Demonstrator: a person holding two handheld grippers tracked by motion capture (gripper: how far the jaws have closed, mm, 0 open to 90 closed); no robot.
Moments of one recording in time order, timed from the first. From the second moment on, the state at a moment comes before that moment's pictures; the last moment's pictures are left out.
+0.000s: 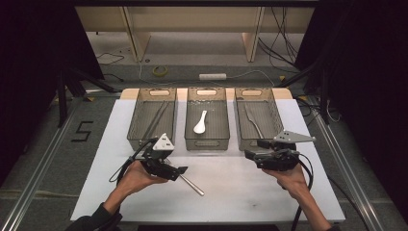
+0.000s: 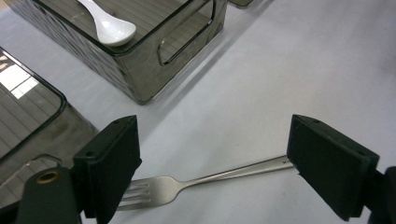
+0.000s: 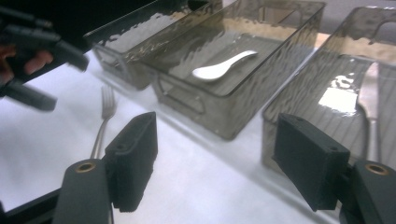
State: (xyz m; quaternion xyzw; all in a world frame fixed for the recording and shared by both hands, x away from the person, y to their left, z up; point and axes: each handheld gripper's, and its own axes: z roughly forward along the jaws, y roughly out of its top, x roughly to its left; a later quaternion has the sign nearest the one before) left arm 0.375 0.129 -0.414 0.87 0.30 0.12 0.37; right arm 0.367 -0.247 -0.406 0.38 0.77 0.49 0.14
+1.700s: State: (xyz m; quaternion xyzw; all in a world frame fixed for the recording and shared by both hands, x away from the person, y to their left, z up) left arm 0.404 0.083 -0.457 0.99 0.07 0.04 0.12; right arm 0.330 -0.234 -0.424 0.35 0.79 0.49 0.11
